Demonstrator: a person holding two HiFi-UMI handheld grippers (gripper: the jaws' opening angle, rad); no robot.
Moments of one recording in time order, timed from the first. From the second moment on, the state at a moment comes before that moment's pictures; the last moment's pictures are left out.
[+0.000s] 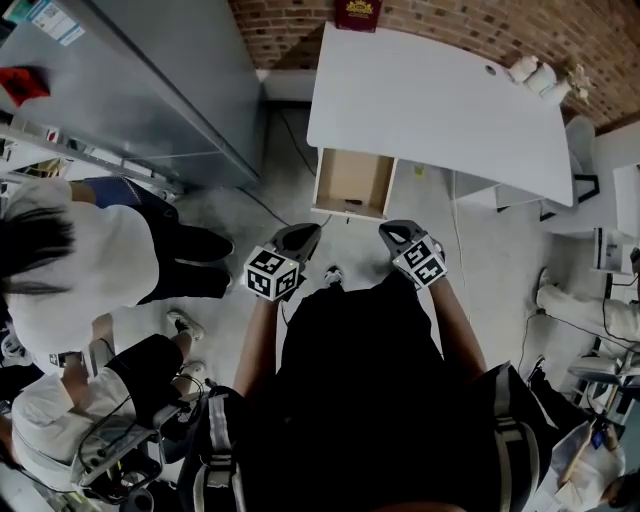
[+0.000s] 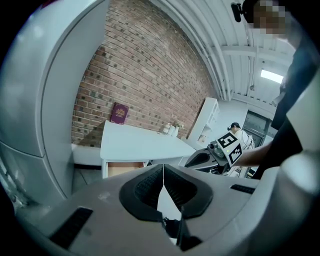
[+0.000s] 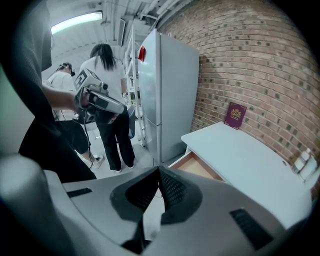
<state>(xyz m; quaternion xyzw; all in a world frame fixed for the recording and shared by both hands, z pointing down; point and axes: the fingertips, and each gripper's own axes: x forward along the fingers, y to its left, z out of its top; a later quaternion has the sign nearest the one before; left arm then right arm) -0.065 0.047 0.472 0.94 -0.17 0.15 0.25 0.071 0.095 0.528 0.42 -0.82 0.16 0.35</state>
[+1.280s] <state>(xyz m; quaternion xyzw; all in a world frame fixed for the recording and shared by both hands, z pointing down) -0.015 0.016 0.538 0.87 -0.32 0.14 0.35 0.127 0.013 0.699 0.16 -0.85 0.17 0.47</state>
